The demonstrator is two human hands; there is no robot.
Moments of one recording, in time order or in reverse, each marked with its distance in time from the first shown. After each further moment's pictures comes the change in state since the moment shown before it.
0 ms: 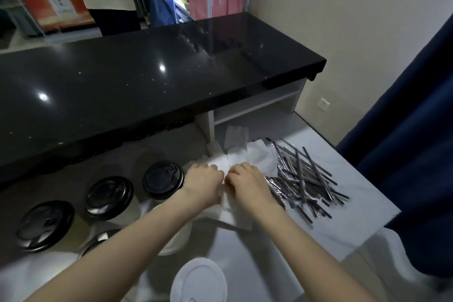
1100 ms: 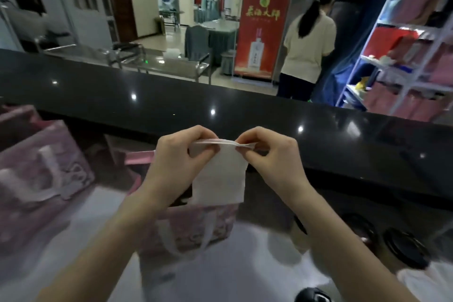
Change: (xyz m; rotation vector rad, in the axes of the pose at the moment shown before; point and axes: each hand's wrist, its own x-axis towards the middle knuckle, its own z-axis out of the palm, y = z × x) left_hand -0.519 -0.323 -0.027 -0.656 1.128 -0.618; right_hand 0.047 -0.551 -0.107 0.823 0.137 -0.647
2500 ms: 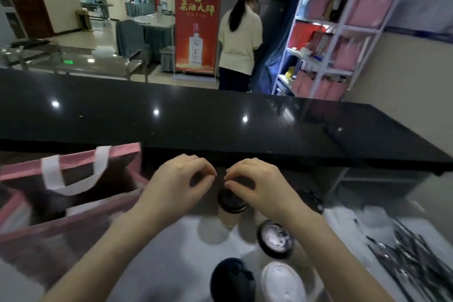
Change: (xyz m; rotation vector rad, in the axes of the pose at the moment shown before) left_hand -0.025 0.077 0.124 0.025 -0.361 0.193; right_hand -0.110 0.065 -0.122 -0.415 -0.179 0.105
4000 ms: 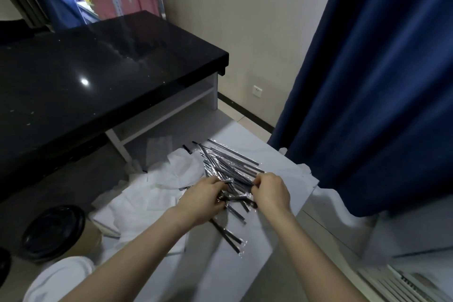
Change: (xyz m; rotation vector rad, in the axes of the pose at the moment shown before) left_hand 0.094 0.284 0.525 -0.032 -0.958 0.493; right_hand -0.378 0.365 -0.123 -0.230 0.203 1.563
